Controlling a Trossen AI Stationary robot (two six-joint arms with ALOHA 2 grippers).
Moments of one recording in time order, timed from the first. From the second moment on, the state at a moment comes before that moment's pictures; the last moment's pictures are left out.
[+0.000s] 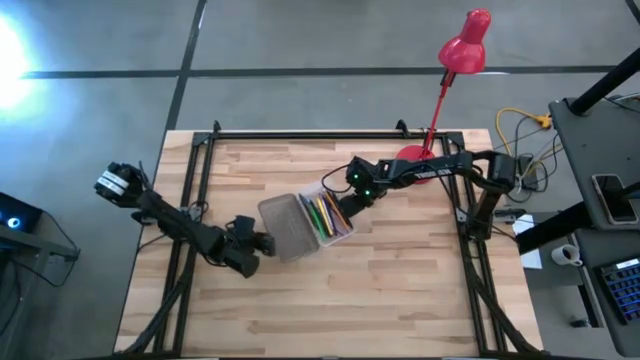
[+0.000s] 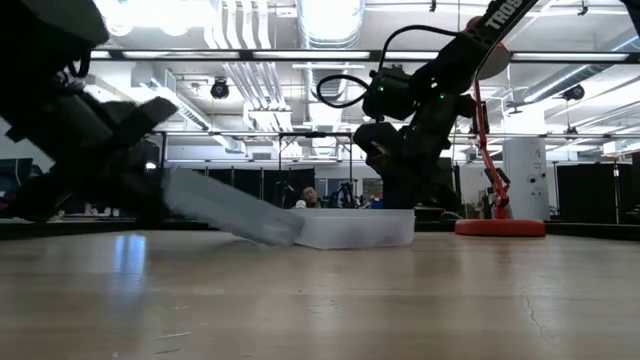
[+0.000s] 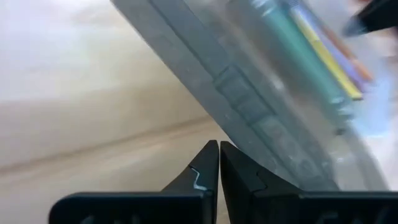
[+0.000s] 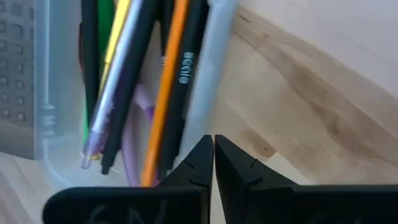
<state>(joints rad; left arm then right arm) -0.49 1.39 0.47 -0.18 -0.74 -1.72 -0.31 1.79 1.00 -0.32 -0.30 0.70</state>
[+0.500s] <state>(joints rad) -0.42 1.36 0.61 -0.16 -0.87 -1.41 -0.26 1.79 1.00 -0.31 -0.36 0.67</state>
